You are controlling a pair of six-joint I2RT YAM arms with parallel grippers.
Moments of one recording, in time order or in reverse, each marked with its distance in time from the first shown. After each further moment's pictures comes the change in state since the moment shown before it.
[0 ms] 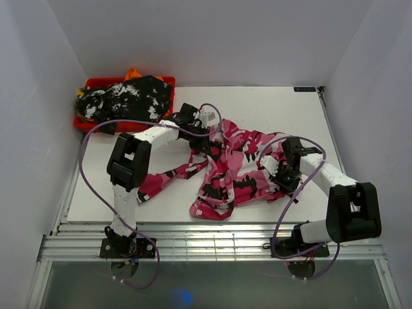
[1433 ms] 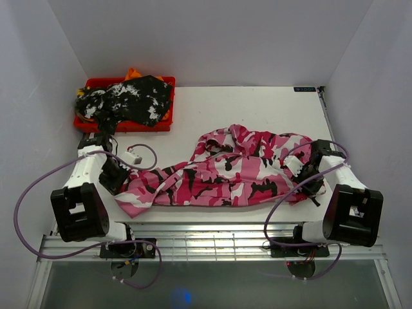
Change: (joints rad) left arm 0.682 -0.684 -0.543 -0.727 -0.535 1.005; right arm -0.340 -0.025 -0.018 -0.020 0.071 -0.173
